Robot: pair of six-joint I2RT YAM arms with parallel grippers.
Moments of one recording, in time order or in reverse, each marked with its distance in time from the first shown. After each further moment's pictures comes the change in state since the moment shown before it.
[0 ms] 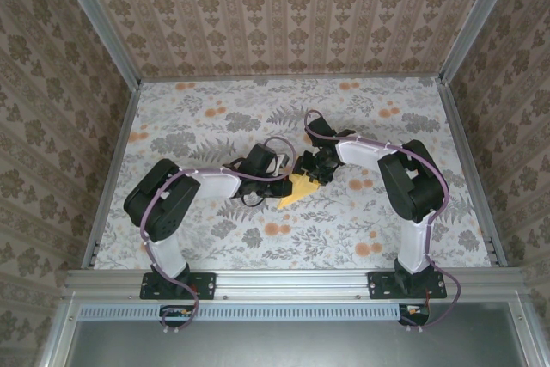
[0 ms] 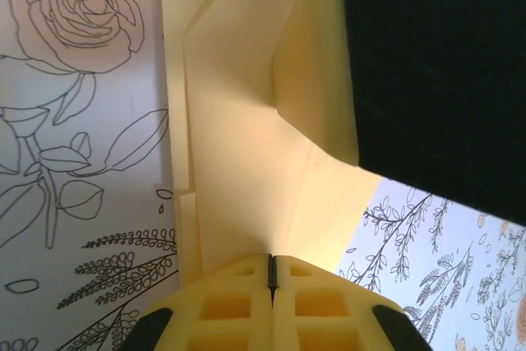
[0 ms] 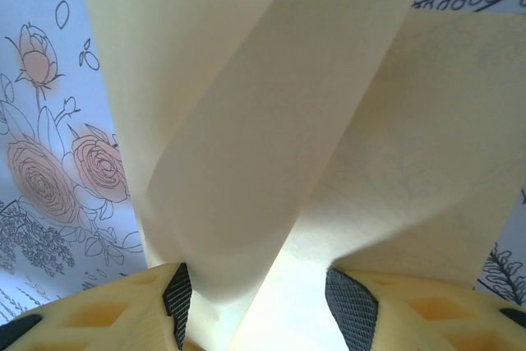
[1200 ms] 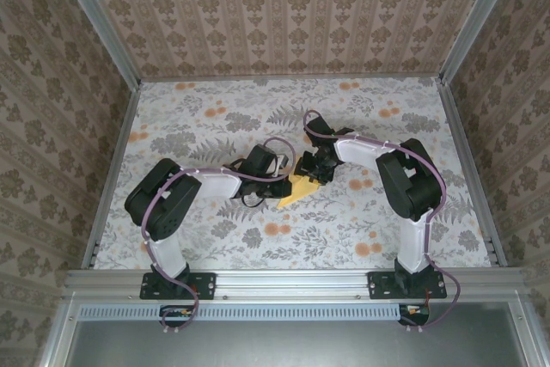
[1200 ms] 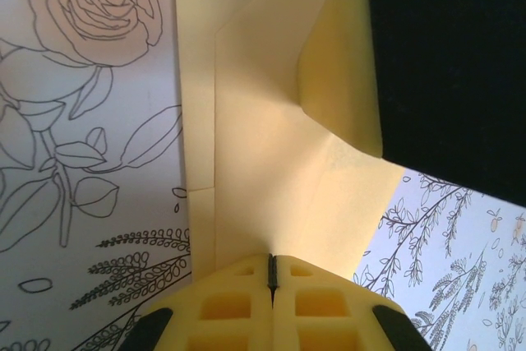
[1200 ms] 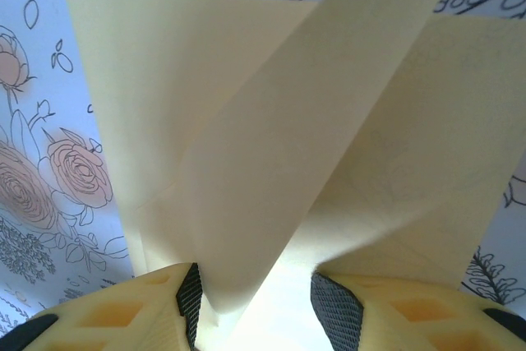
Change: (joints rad) left arm 0.001 0.009 -0.006 0.006 -0.012 -0.008; right arm 0.000 0.026 0.031 -0.045 0.015 -0.012
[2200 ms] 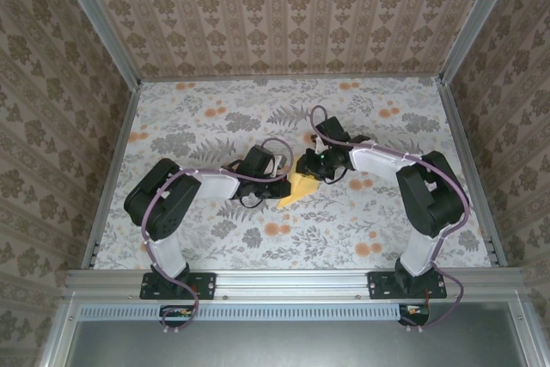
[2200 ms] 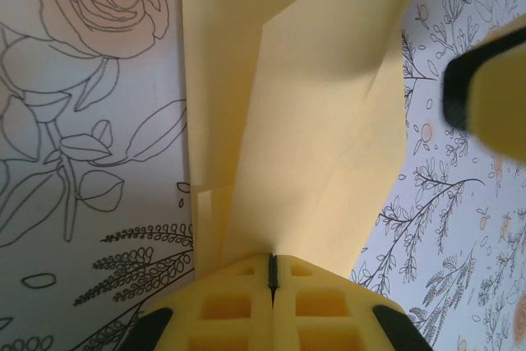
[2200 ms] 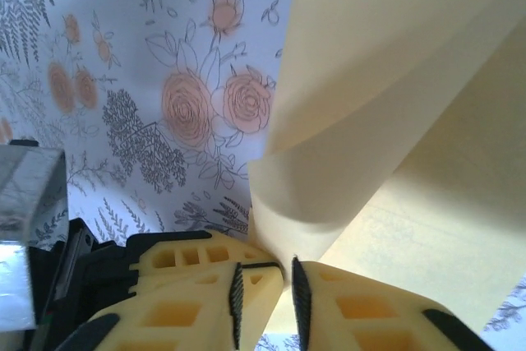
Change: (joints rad) left arm 0.011 0.000 -0.028 0.040 0.031 -0.015; right arm -0.019 -0.198 -0.170 0.230 -0.184 -0.097
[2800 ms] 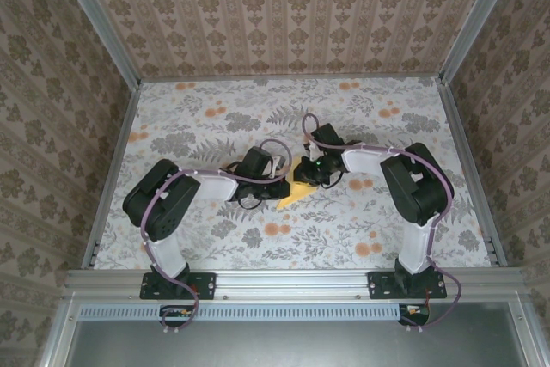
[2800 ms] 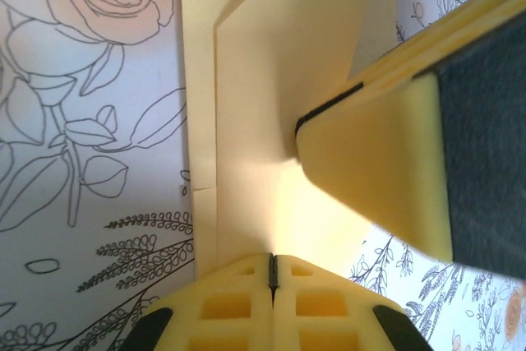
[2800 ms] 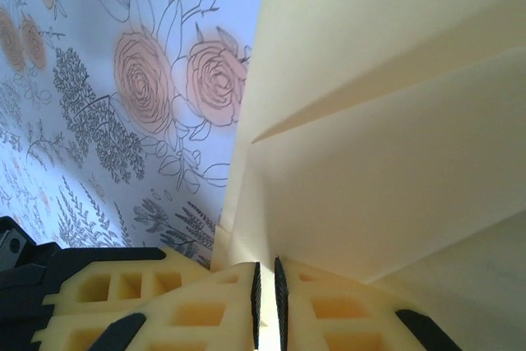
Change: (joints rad) left arm 0.008 -0.009 -0.037 0.044 0.022 -0.018; right arm -0.013 0.117 -0.004 0.068 -0.082 -0.084
